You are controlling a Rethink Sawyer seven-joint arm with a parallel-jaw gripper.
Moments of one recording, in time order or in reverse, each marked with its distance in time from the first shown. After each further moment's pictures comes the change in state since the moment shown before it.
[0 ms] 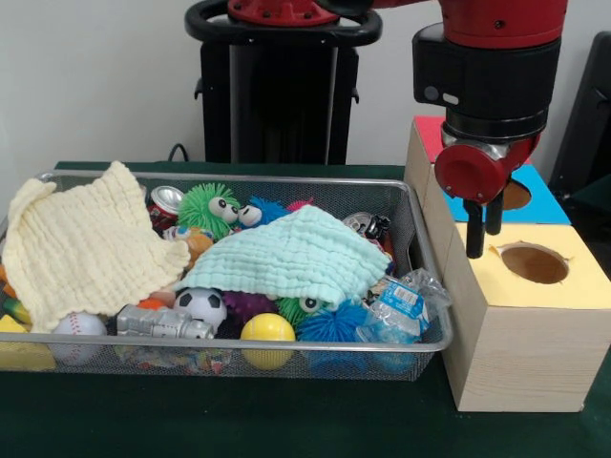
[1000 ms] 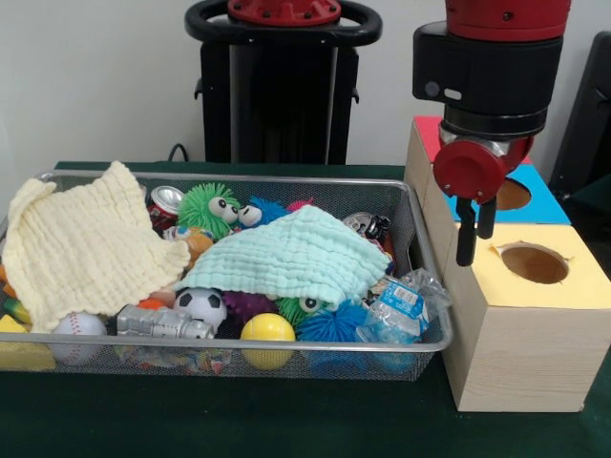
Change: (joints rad) arm 0.014 -0.018 0.000 -0.004 -0.090 -0.012 0.000
